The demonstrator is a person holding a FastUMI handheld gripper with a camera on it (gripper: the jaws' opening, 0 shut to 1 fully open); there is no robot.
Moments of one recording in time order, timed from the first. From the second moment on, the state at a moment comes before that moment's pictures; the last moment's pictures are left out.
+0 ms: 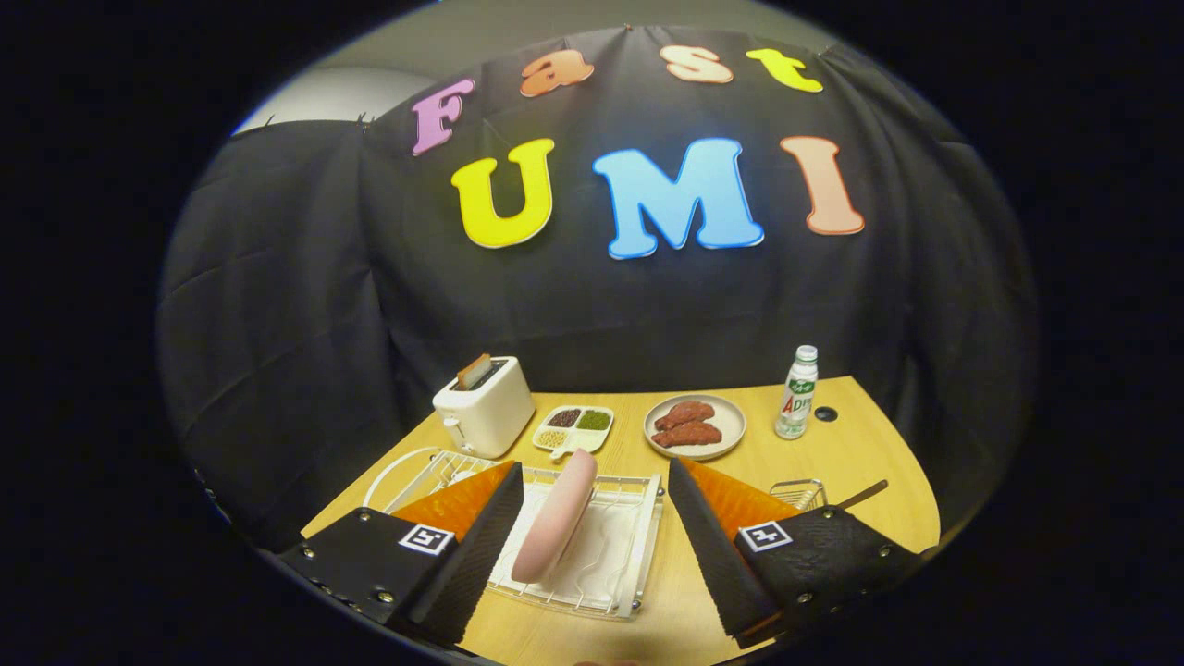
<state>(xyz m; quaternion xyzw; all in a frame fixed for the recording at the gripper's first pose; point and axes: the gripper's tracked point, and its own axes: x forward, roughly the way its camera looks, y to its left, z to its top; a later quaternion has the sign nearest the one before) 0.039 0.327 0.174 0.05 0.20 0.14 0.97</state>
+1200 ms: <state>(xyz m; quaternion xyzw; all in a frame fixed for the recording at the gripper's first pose) 0.090 0.375 0.020 -0.05 0.57 0.15 0.80</state>
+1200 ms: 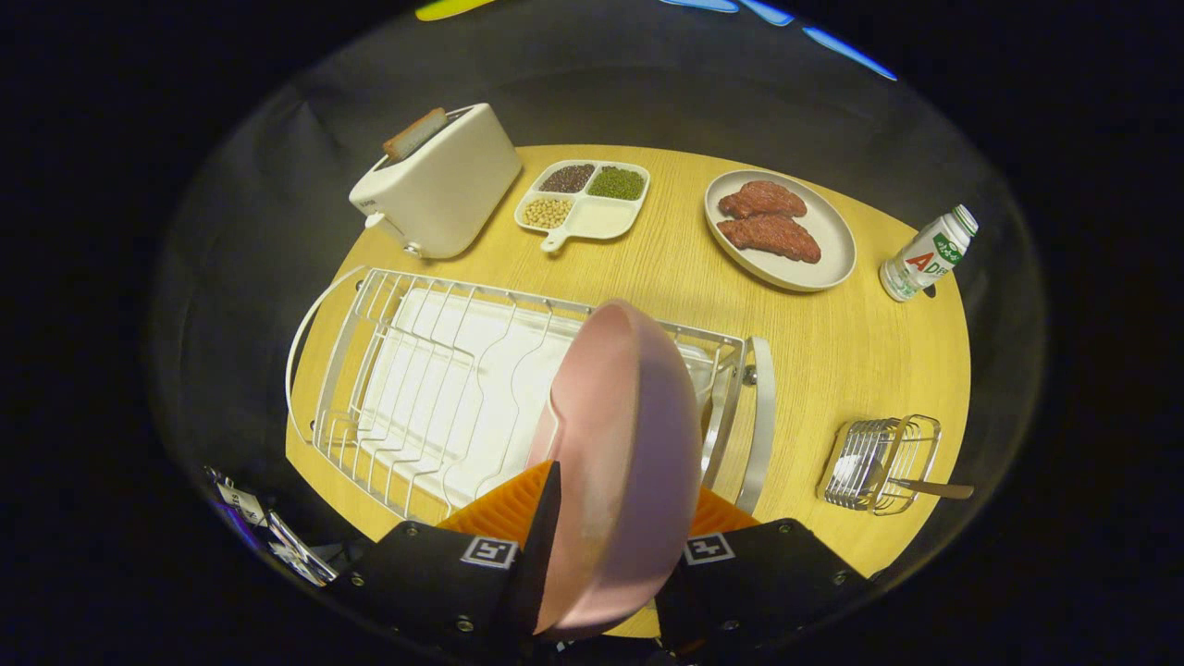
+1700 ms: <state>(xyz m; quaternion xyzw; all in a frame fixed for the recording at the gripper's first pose) 0.099 0.361 0.034 -0.09 0.60 0.10 0.79</state>
